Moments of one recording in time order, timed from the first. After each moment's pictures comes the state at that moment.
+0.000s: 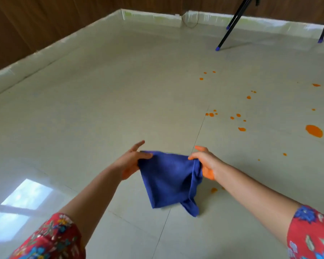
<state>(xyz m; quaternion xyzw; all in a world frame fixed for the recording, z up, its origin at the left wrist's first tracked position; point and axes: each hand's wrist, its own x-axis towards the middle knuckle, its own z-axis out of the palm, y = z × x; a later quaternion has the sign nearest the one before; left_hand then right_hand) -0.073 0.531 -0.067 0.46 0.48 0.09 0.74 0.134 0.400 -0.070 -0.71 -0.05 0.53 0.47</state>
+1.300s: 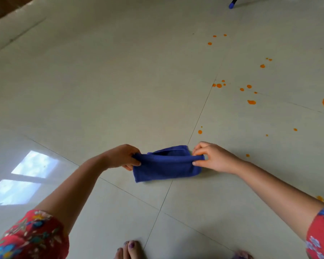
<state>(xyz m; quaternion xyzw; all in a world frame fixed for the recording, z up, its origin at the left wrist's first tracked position) -0.123 0.523 -0.093 0.74 0.41 -0.21 0.50 0.151 0.342 -0.120 -0.71 -0.58 0.38 0.12</state>
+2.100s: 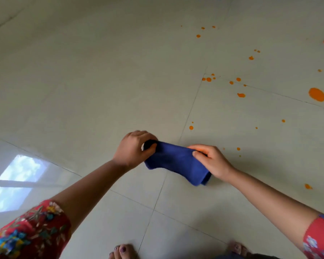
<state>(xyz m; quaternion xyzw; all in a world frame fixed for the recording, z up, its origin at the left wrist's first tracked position) -0.072 0.492 -0.106 0.92 0.24 0.14 0.27 0.128 0.313 -0.119 -0.71 -0.42 0.40 0.39</state>
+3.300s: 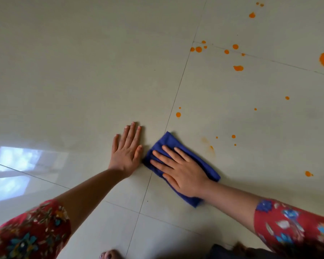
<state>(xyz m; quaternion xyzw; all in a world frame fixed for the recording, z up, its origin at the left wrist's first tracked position) -0.055 0.476 -0.217 0.91 0.35 -0.06 0.23 0.101 0.298 -0.219 -0.67 -0.73 0.12 0.03</state>
